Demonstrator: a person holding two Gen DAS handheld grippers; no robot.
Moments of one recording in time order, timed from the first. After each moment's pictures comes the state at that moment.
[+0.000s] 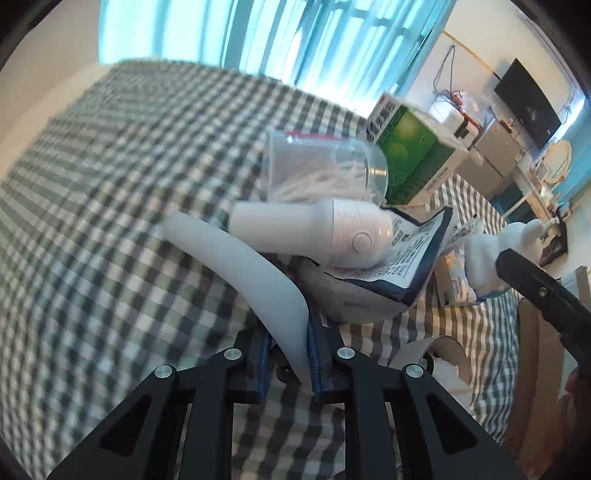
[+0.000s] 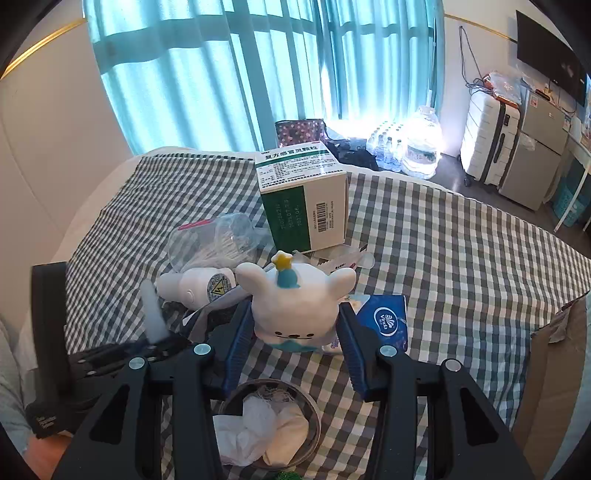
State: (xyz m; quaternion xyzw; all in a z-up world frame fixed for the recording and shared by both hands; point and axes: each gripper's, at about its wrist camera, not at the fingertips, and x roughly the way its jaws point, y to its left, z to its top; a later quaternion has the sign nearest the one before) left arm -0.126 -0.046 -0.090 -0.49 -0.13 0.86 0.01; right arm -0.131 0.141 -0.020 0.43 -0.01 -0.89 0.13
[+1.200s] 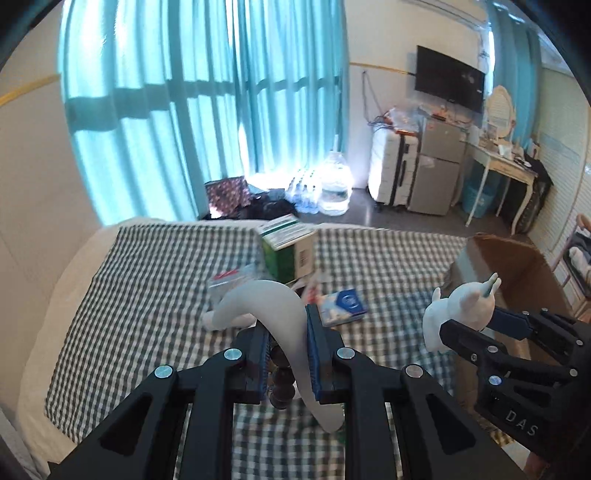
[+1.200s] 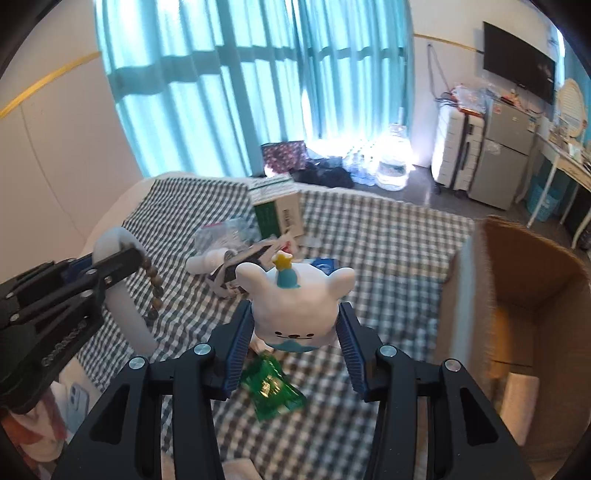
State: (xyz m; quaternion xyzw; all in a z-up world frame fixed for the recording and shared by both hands) left arm -0.021 0.079 0.089 -0.35 0.04 0.93 0.05; right arm -0.006 0.215 0.078 0.40 -0.02 -0.91 0.08
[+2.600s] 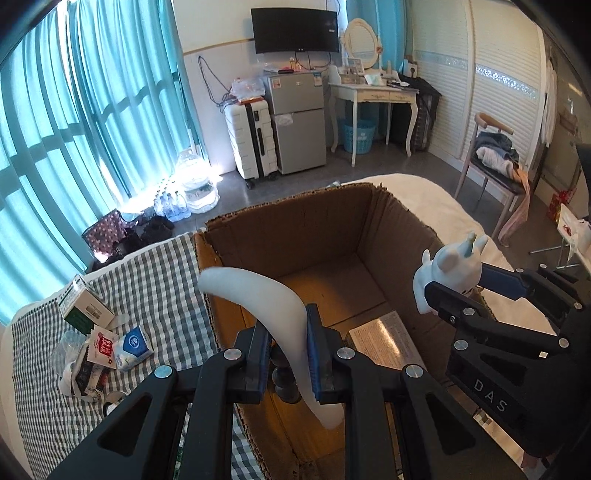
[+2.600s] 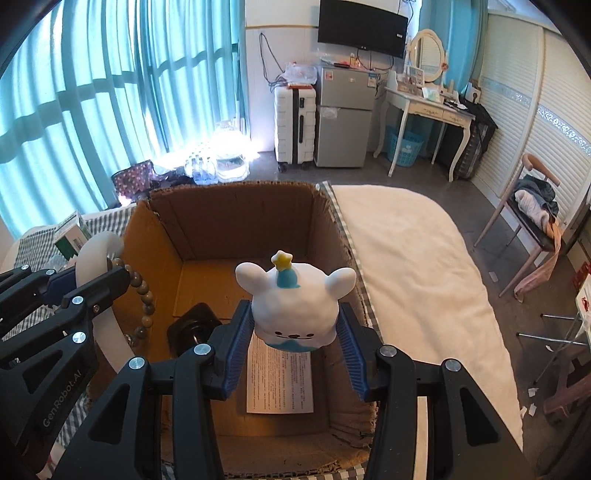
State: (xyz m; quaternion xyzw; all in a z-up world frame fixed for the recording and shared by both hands) left arm -0.003 0.356 0.061 -0.37 0.16 0.88 0.25; right arm 0.054 0.457 0.074 0.41 -0.07 -0.89 -0.17
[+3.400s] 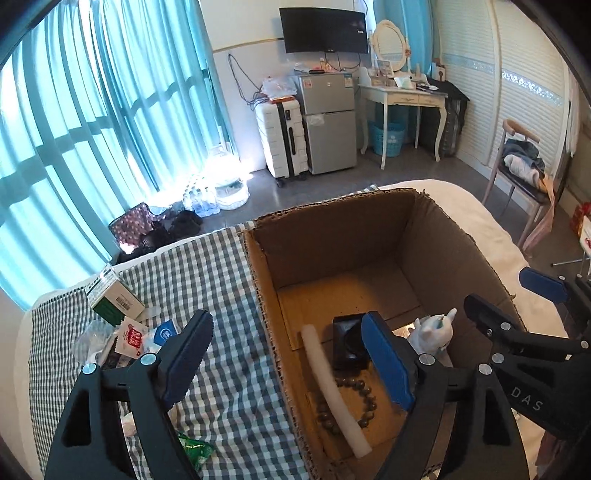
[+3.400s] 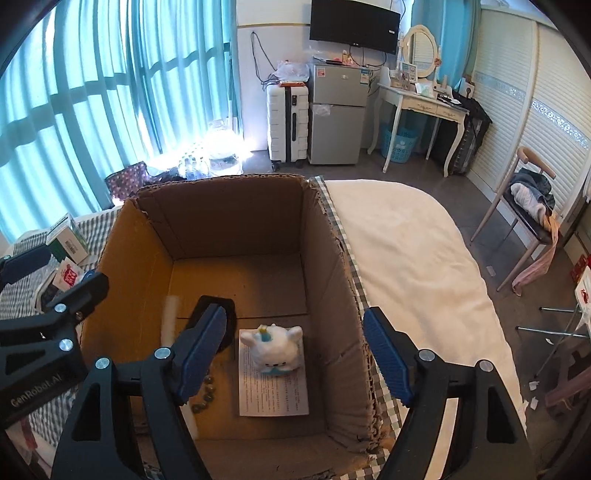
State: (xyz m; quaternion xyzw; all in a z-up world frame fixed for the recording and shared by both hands) left arm -0.013 0.327 0.069 -0.37 0.16 0.89 0.20; right arm 0.059 0.463 0.068 0.40 -0.07 -0.89 -0.18
